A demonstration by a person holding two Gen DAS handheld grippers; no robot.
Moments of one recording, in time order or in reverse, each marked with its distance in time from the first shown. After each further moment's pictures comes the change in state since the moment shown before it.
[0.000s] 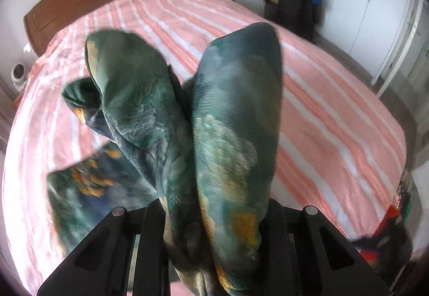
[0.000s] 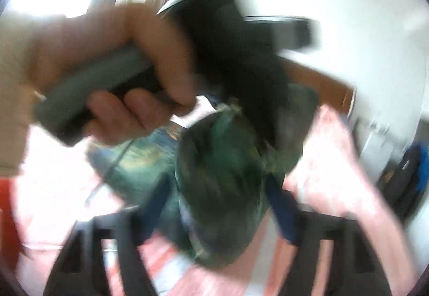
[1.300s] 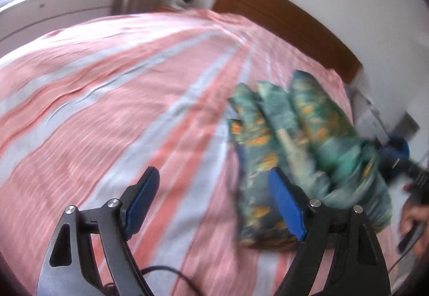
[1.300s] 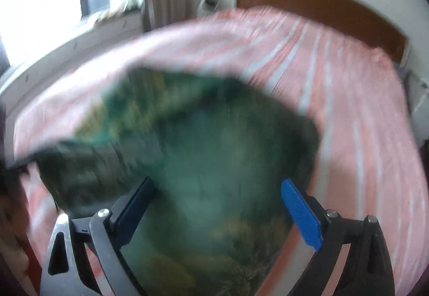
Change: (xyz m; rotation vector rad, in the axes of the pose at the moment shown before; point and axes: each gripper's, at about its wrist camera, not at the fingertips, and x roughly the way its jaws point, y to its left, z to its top) left arm -0.059 0.262 -0.366 -0.919 -0.390 0.243; right arm 0.244 0.036 0.105 0.020 0.392 0.119
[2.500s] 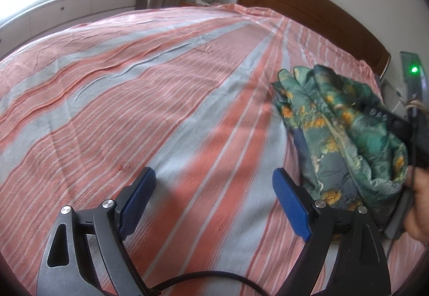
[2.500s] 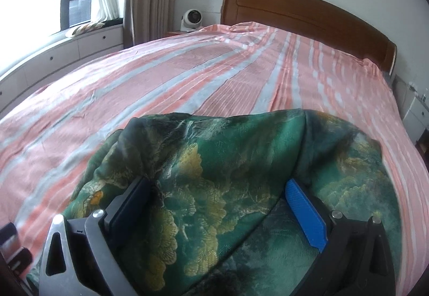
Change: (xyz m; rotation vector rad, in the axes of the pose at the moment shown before) left arm 0.044 0.025 -0.010 0.042 0.035 0.178; right arm 0.132 0.094 0.019 0.036 -0.054 -0.112
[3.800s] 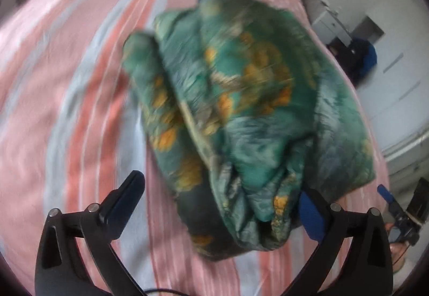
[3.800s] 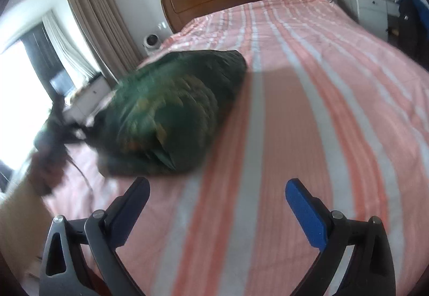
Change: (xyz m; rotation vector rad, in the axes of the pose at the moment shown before) left arm 0.049 -0.106 0.056 0.336 0.461 -0.405; right arm -0.240 -0.162 -0.198 0.490 0.019 0.158
